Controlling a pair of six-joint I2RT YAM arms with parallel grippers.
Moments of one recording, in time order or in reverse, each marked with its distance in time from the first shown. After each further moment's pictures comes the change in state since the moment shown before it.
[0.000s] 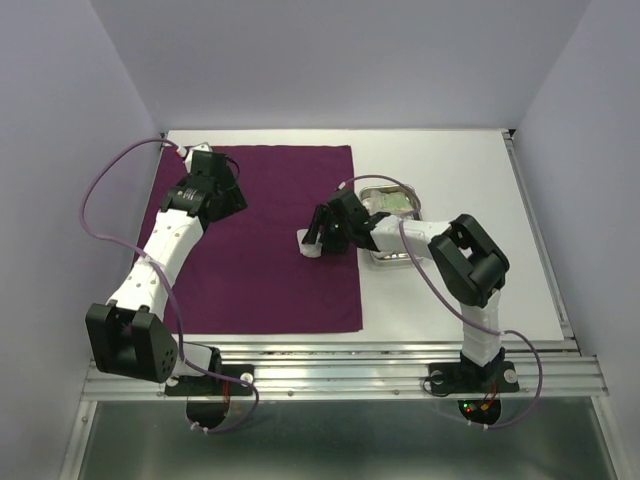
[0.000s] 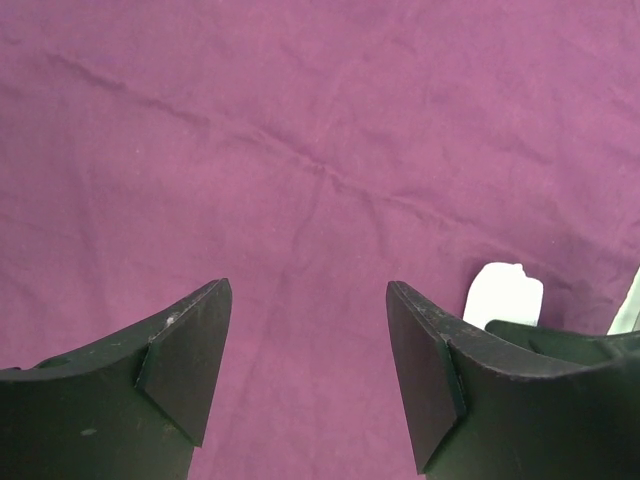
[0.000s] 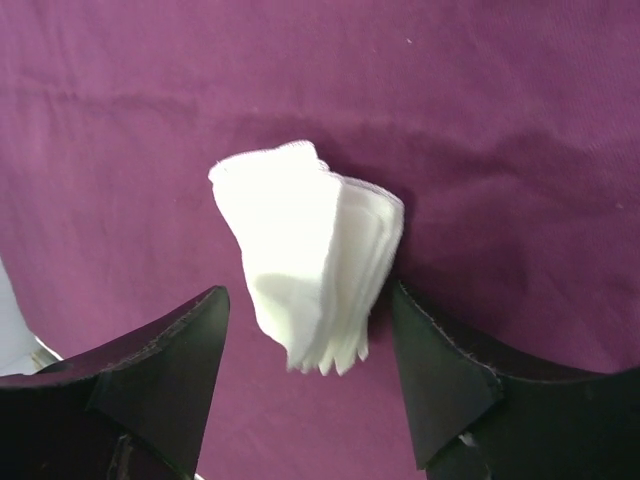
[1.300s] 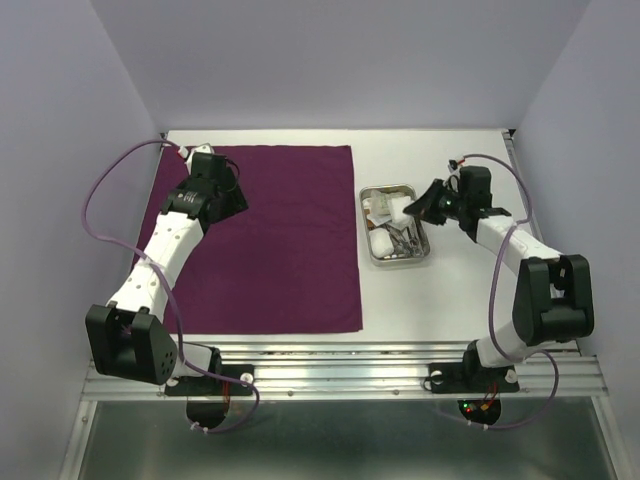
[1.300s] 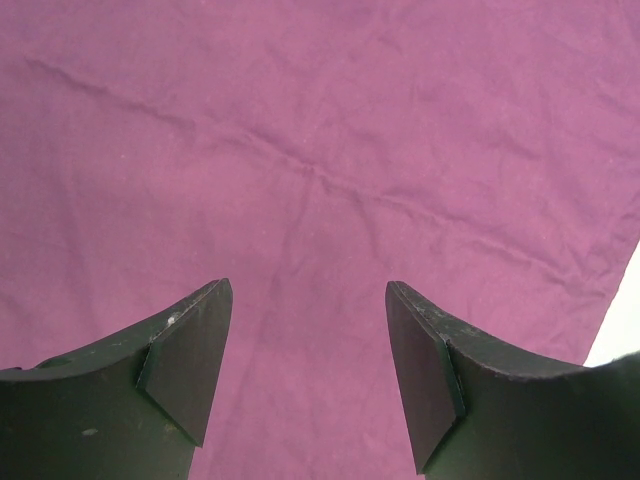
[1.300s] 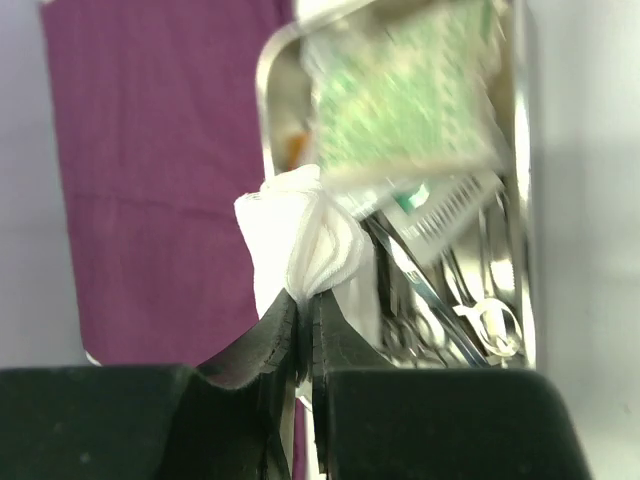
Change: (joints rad) left arm 0.000 -0.010 -0.028 0.039 0.024 0.012; right arm -0.641 -0.463 -0.319 0.026 -0.432 -0.300
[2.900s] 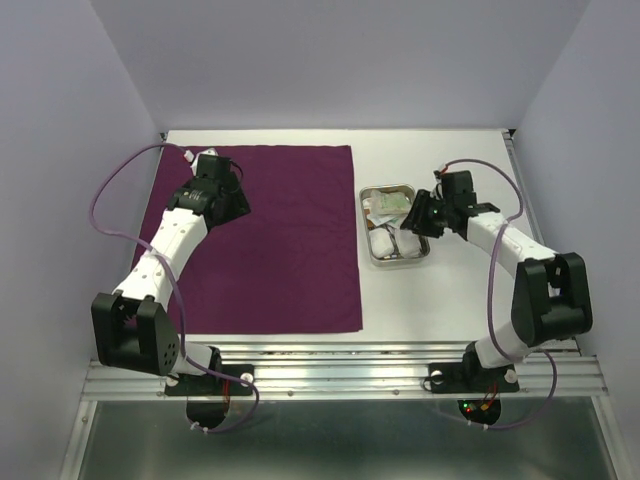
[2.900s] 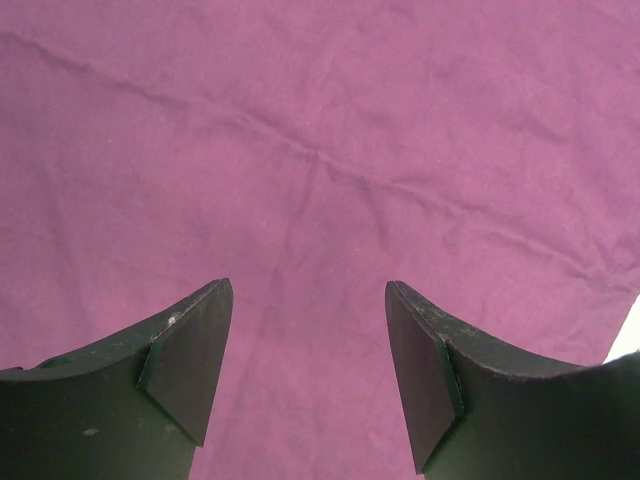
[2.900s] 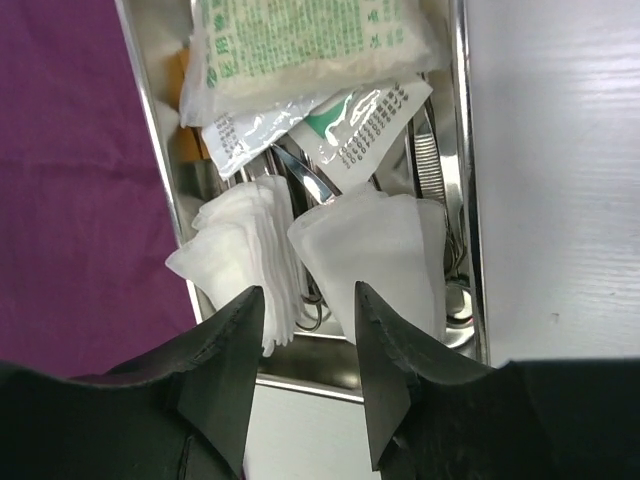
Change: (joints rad) left arm 0.000 0.046 -0.019 0.006 0.016 -0.002; right arm 0.076 -0.007 0.044 -0.280 0.237 -0.147
